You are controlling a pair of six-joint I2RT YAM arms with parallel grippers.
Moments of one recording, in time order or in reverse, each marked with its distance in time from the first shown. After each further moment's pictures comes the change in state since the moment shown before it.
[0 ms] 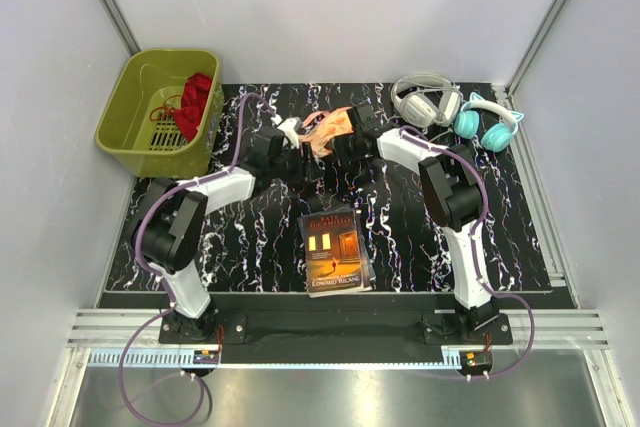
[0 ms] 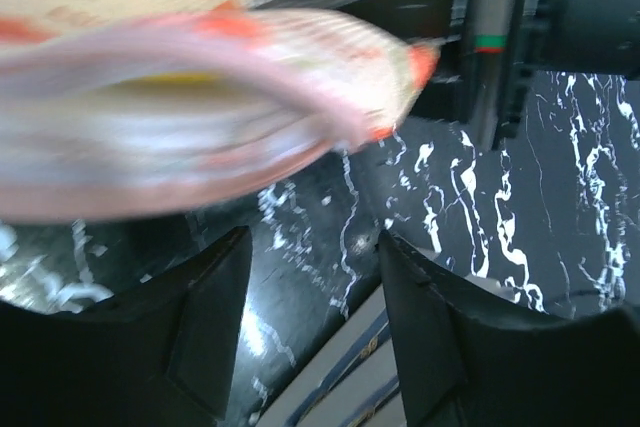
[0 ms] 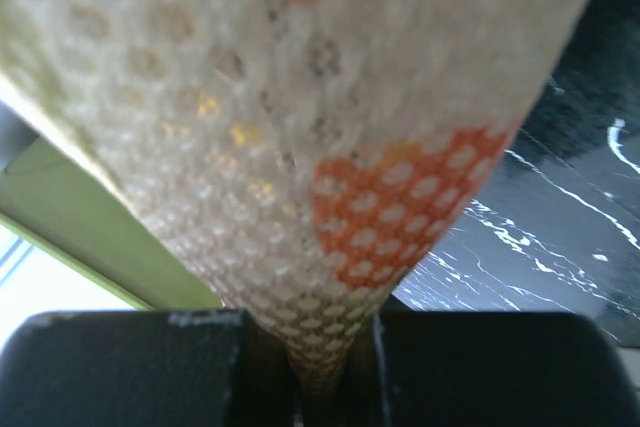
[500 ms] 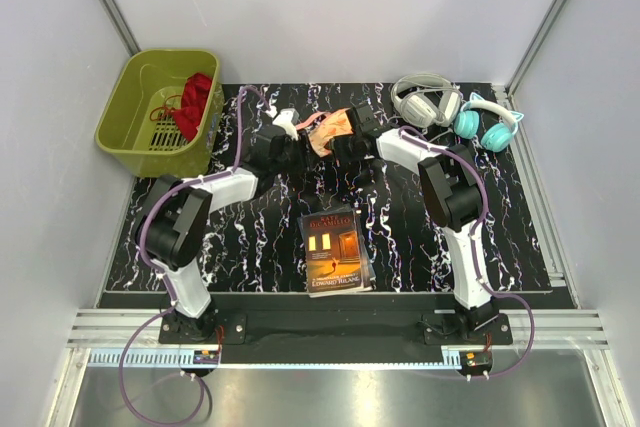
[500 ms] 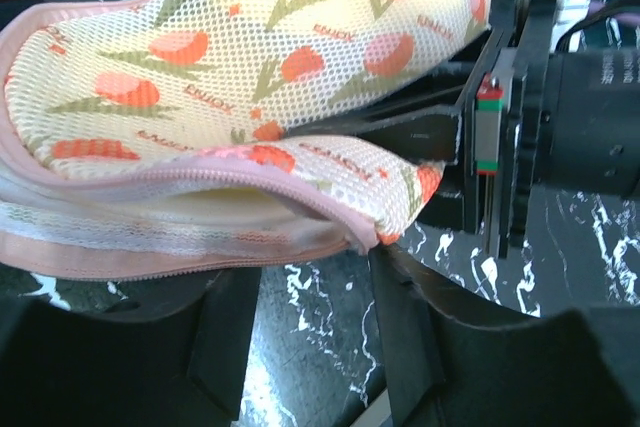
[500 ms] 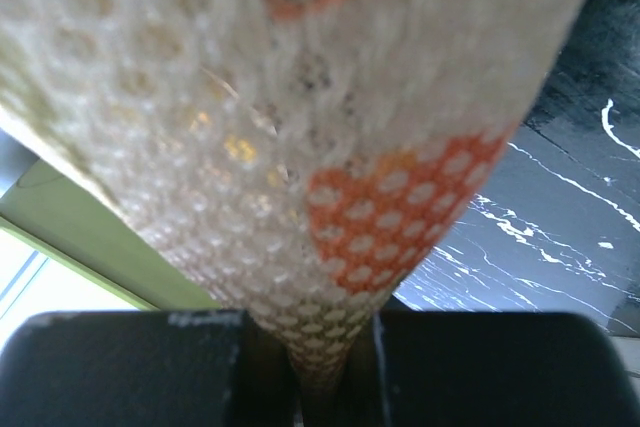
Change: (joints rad) left arm -0.026 0.034 0.000 0.177 -0.164 -0.008; right arm 0.005 0.000 0.001 -0.022 0.001 0.056
